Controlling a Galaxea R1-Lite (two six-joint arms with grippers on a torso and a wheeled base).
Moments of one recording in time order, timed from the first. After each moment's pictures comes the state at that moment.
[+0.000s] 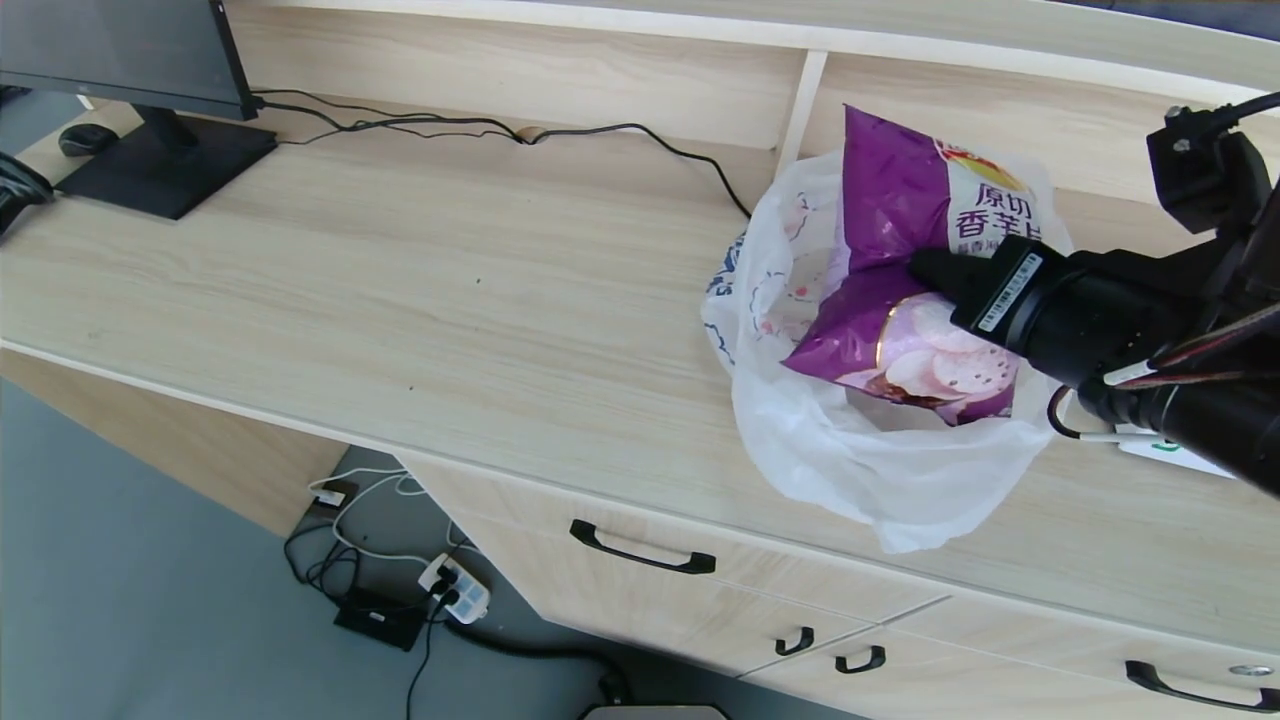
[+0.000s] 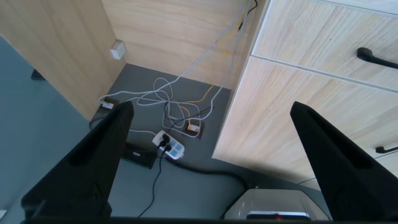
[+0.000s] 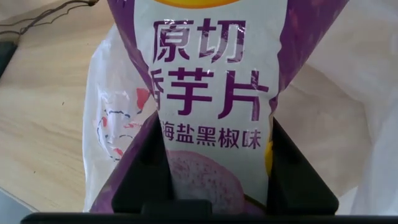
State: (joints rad) left arm 0.00 0.00 0.00 -0.02 0.00 0.03; right arm 0.56 1.45 -0.89 -0.55 -0.35 0.40
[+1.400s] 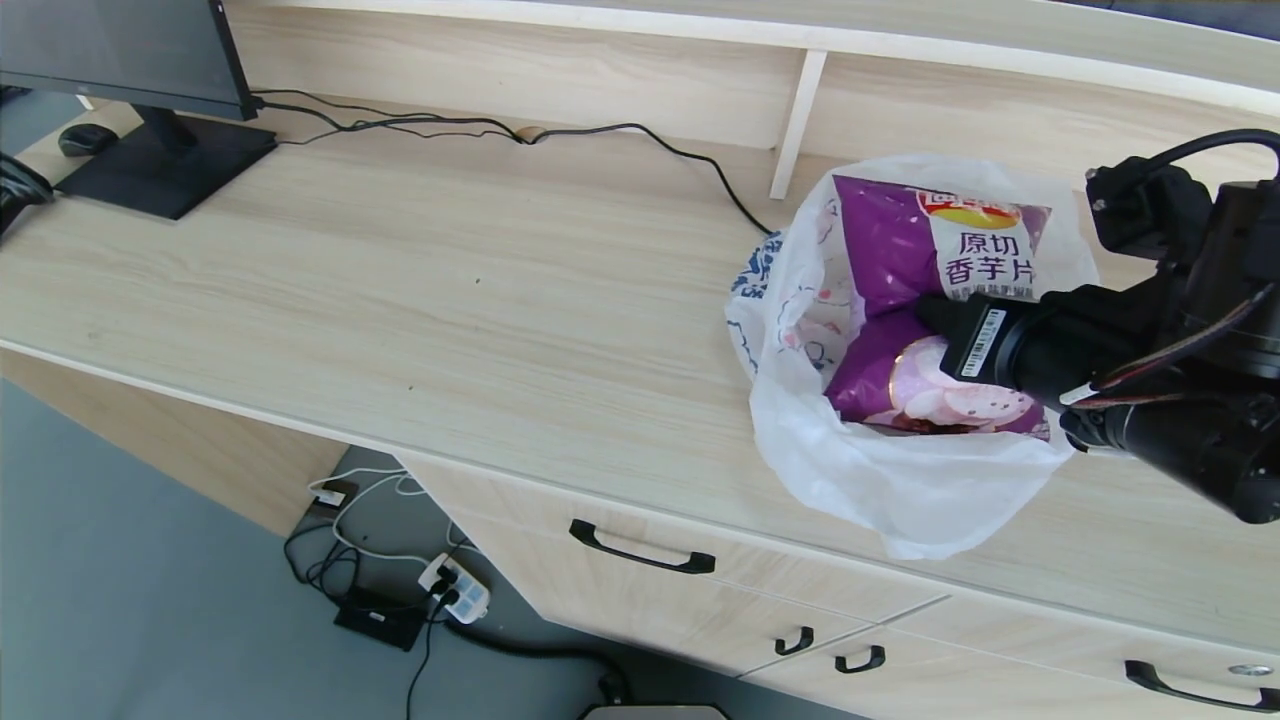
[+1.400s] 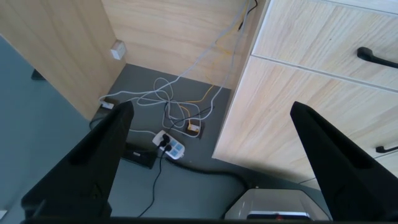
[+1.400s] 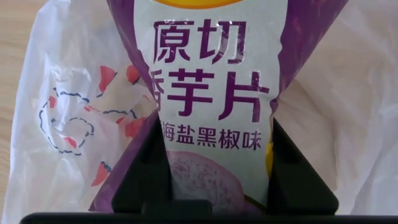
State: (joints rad) left arm 0.00 0.00 0.00 -0.02 0.00 0.03; right arm 0.52 1.49 -0.85 -0.54 -0.42 0.18
